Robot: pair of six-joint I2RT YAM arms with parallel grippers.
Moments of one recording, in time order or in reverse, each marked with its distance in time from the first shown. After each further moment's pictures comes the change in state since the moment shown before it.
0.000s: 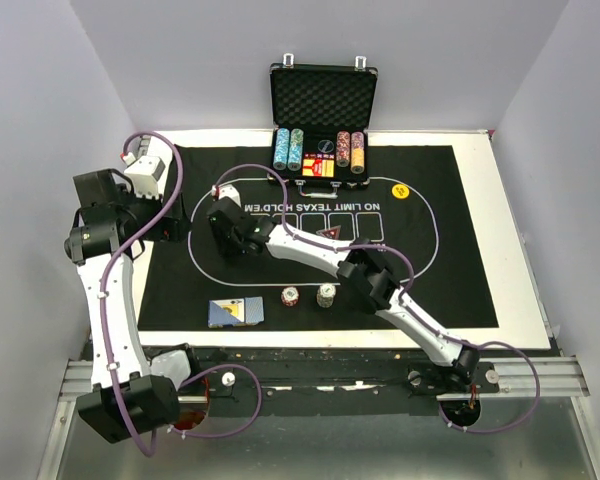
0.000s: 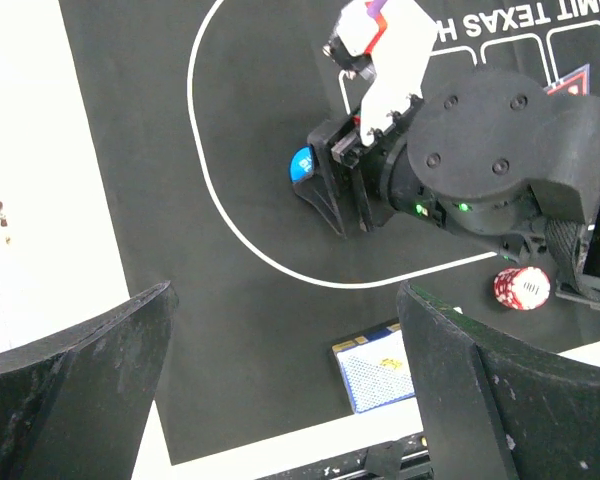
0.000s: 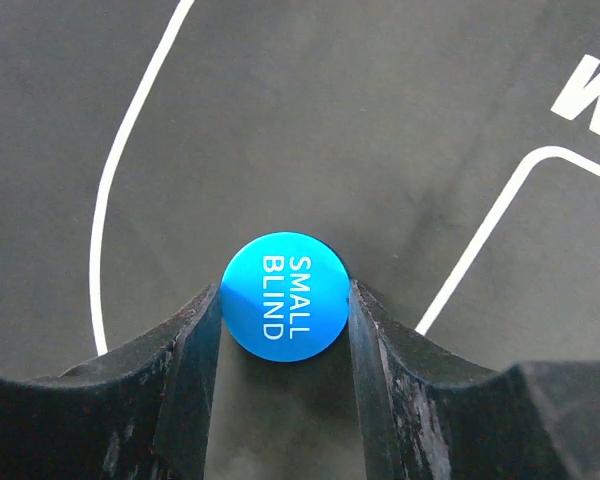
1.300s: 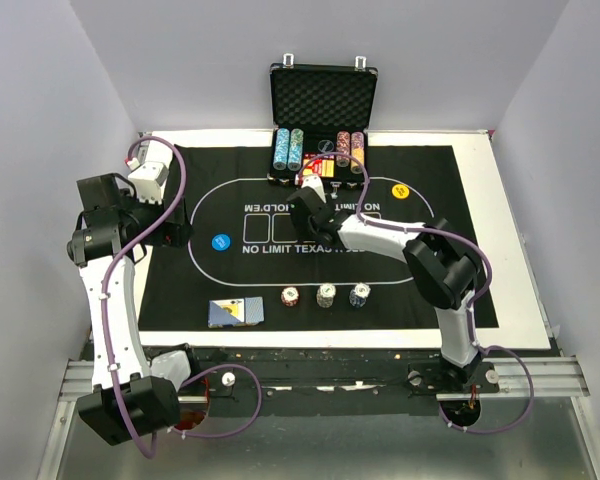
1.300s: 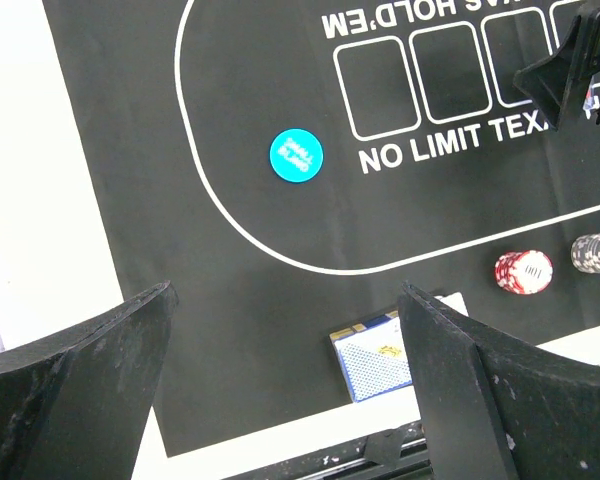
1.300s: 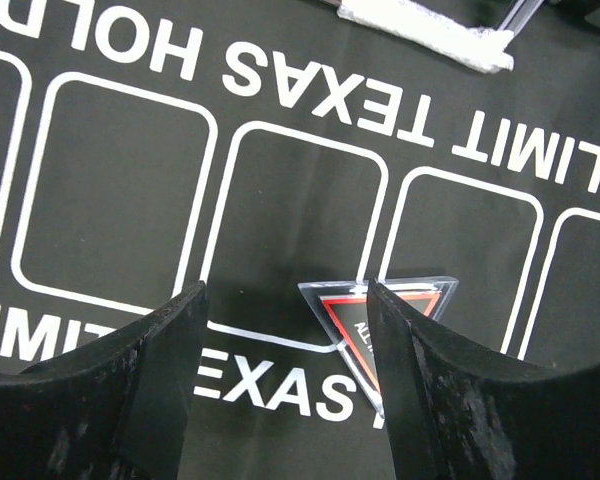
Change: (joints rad) left arm 0.002 -0.026 -0.048 -0.014 0.003 0.024; right arm -0.225 -0.565 -0.869 0.192 0.206 -0.142
